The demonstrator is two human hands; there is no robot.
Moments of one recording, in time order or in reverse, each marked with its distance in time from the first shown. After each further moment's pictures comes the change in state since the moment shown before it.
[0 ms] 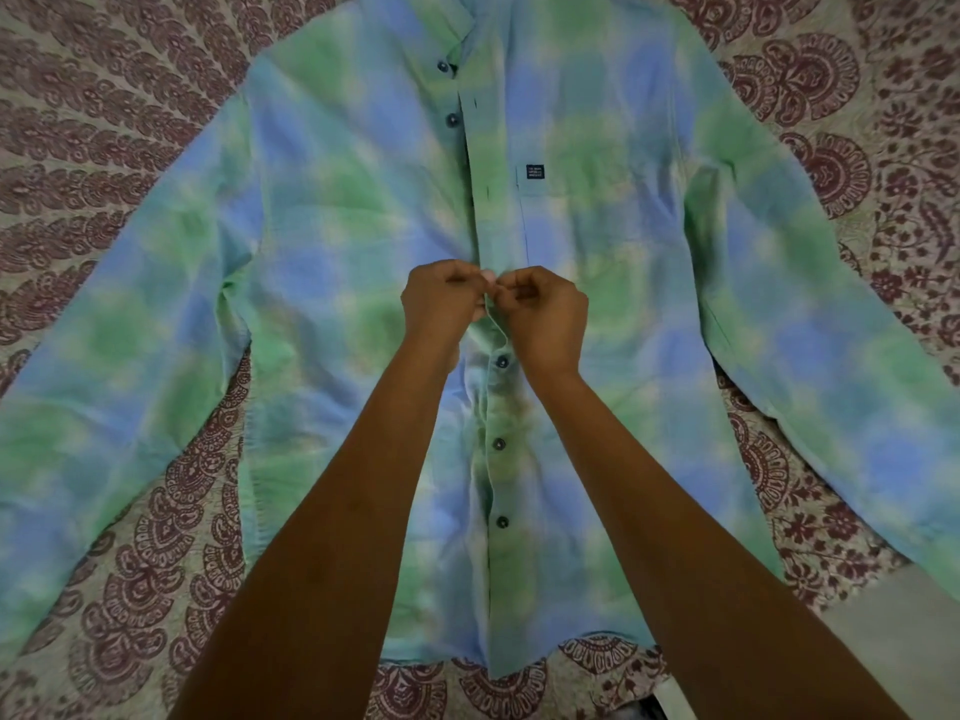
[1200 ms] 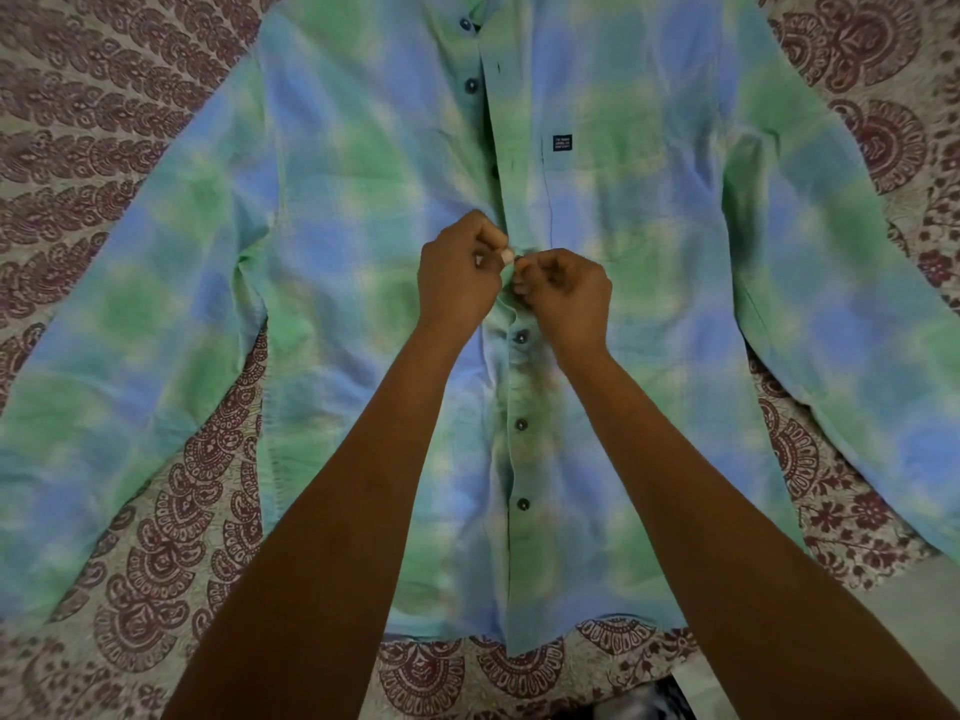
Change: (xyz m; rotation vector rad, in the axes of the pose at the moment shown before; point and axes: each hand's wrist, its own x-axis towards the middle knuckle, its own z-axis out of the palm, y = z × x) left_hand 0.014 -0.010 -0.009 0.371 0.004 0.453; right_hand 0.005 0.012 0.004 0.156 -0.075 0.060
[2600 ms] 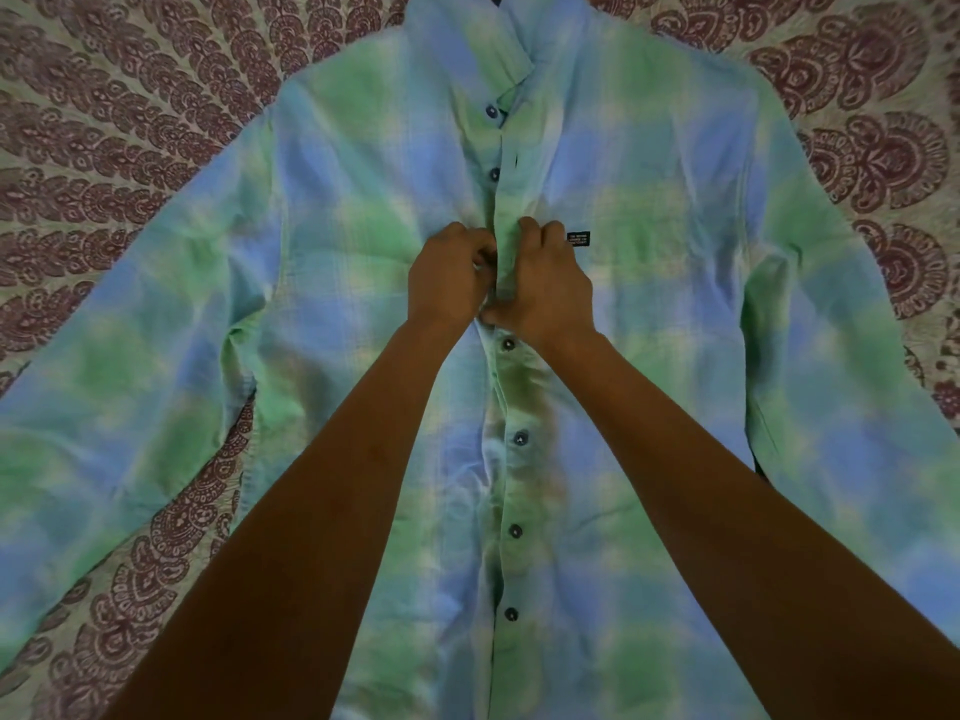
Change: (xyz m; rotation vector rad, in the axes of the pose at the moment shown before) left_hand 0.097 -0.008 -0.007 0.336 -0.055 0.053; right_hand 0.097 -0.047 0.038 -1.030 -0.272 -0.310
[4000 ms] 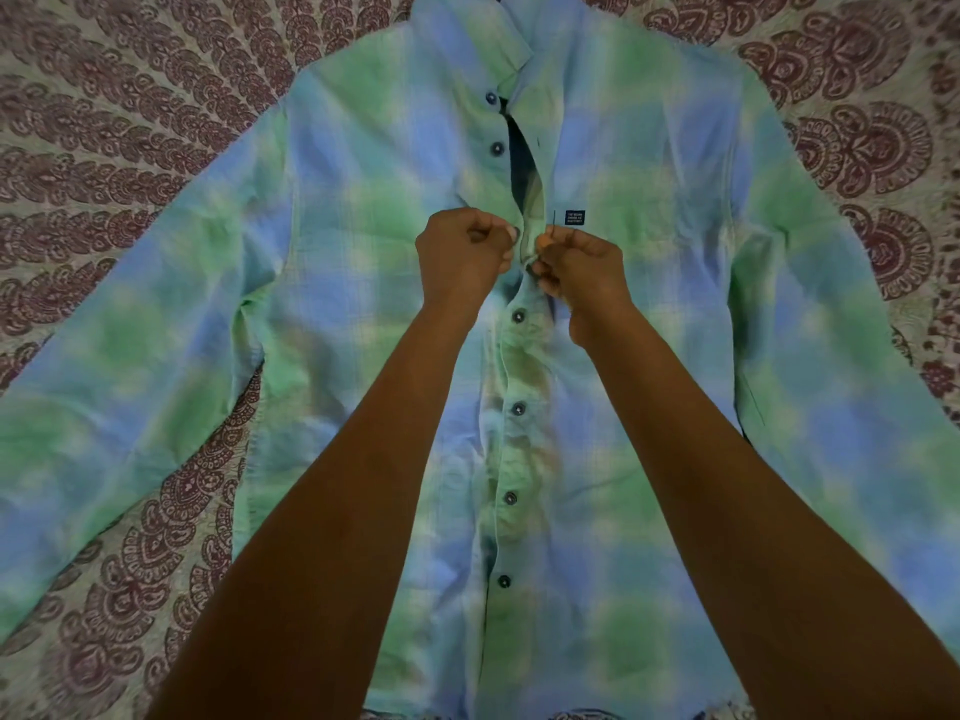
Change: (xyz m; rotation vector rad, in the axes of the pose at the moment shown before) left_hand -0.031 0.037 -0.009 -0.659 0.156 -0.288; right_hand -0.028 0.012 -0.027 1.430 0.062 0.474
